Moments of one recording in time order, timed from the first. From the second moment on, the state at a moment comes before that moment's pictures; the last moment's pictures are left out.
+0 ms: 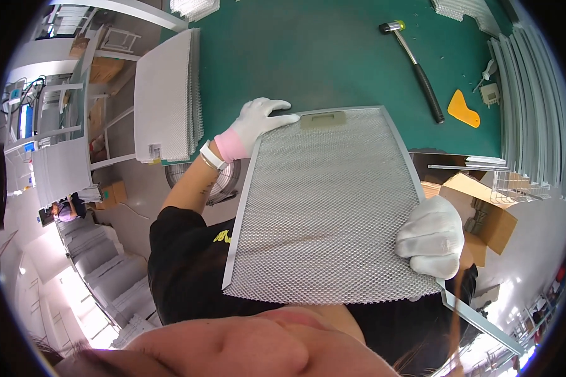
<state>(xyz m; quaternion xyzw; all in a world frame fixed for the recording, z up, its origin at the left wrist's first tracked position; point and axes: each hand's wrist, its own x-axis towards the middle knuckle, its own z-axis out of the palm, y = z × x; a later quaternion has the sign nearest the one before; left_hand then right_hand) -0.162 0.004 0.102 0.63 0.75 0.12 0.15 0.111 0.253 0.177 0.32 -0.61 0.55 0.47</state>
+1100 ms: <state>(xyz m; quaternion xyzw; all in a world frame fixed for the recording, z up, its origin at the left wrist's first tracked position) -0.139 0.002 0.070 0.49 0.86 0.16 -0.03 0.119 0.301 0.196 0.45 -0.66 0.54 0.27</state>
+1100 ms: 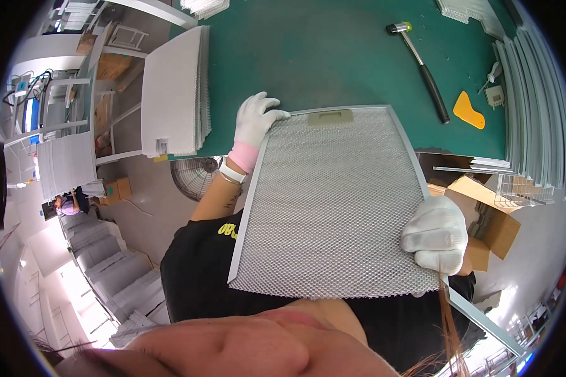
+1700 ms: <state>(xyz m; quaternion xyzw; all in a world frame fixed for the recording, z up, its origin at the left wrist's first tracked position) -0.122 0.021 0.256 0.67 0.44 0.60 -0.06 0.054 0.303 0.234 0.15 -0.73 0.51 0.43</state>
